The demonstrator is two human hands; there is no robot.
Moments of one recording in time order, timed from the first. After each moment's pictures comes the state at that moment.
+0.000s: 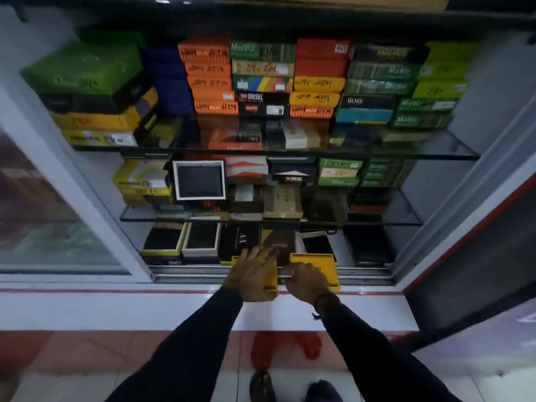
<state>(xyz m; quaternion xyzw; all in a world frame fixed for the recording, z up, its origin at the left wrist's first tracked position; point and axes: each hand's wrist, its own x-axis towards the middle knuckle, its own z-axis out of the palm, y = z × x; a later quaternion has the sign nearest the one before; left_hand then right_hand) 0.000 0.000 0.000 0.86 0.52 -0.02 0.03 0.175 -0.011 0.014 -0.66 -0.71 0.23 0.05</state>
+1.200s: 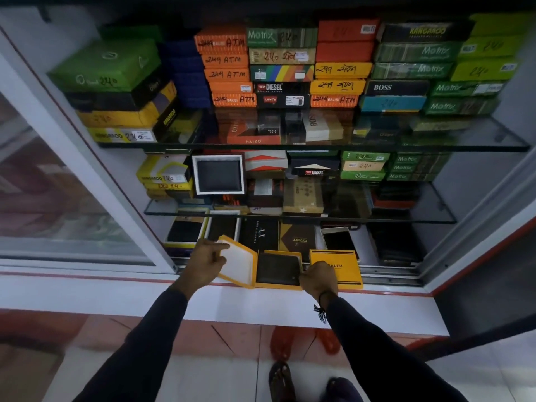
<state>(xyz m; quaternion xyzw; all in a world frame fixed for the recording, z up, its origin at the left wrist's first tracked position) -0.132 -0.010 0.012 0.58 0.73 0.23 0.28 0.152 0.003 -0.025 -0.75 -0.53 0.36 0.16</state>
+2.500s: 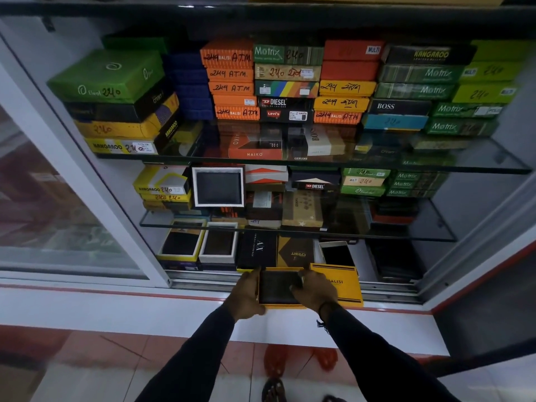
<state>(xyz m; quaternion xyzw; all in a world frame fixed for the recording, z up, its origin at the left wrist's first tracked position) -0.054 -0.009 -0.041 0.64 0.60 0.19 0.44 0.150 0.016 -0.019 -0.69 -0.67 0.27 0.07</state>
